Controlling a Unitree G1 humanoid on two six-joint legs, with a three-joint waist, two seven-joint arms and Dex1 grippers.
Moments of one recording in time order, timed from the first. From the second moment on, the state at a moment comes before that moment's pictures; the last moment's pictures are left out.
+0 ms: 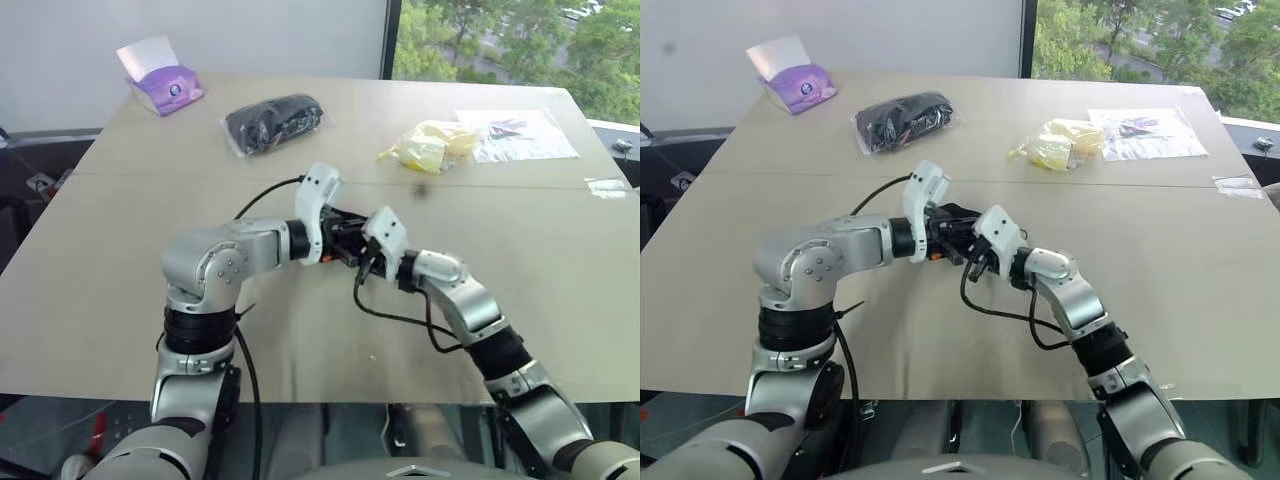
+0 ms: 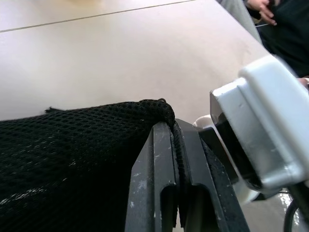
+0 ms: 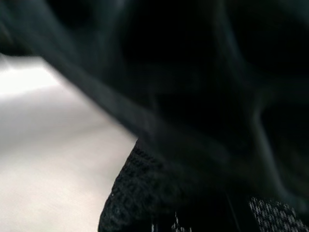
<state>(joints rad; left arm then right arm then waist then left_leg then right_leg) -0.66 0.35 0.04 -0.30 -0.65 1.34 -0.48 -0.52 -0.17 0.35 0.18 0.13 0.21 0.66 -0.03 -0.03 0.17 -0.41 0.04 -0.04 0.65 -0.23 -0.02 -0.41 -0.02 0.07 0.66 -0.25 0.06</state>
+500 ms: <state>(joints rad) -0.67 0.51 0.00 -0.18 -0.58 1.08 -0.59 -0.27 -0.34 0.20 -0.39 0.28 0.47 0.63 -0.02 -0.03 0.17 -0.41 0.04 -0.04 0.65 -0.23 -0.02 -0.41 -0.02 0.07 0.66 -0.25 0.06</state>
